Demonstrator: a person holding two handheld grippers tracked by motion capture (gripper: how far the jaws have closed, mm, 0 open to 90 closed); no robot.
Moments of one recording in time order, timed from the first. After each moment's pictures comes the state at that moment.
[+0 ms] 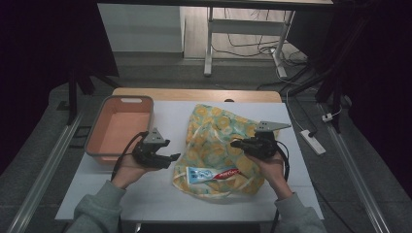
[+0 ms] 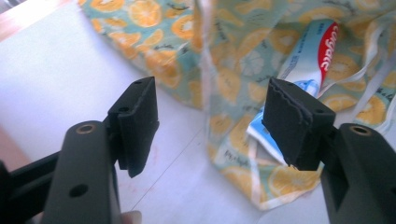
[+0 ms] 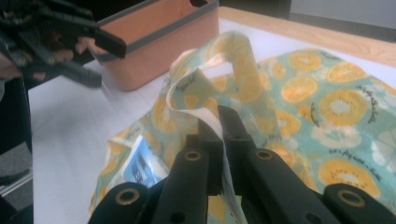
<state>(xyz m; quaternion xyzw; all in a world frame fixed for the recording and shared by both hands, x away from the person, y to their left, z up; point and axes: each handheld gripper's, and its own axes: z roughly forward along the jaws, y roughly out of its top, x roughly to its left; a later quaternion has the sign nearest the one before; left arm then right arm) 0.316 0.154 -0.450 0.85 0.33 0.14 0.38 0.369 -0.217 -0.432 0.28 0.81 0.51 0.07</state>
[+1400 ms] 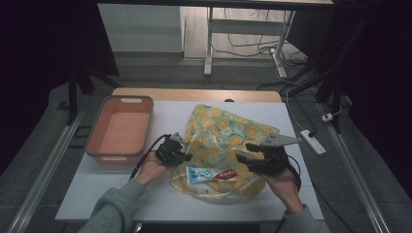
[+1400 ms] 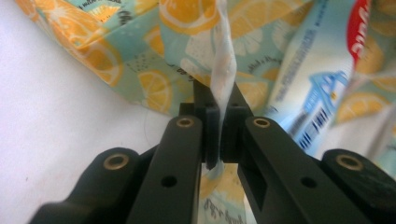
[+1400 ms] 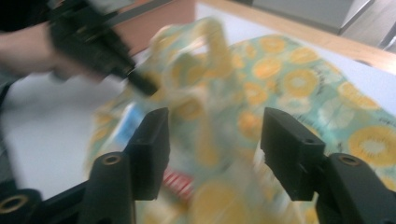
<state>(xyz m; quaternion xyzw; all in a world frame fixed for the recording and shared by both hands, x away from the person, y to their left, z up) 0.358 0.103 -0.499 0.88 0.33 0.04 0.34 0.307 -0.229 -0.412 0.29 0.83 0.45 0.14</state>
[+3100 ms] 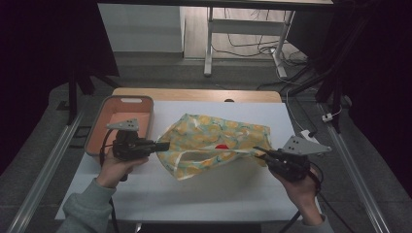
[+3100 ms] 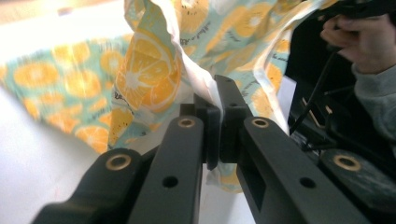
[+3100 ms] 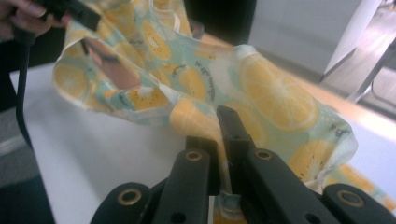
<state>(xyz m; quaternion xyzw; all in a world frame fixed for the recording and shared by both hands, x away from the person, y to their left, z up) 0.298 0.194 -0.395 0.78 0.30 0.01 0.55 0.284 -0.254 -0.367 0.25 0.80 0.51 0.20</state>
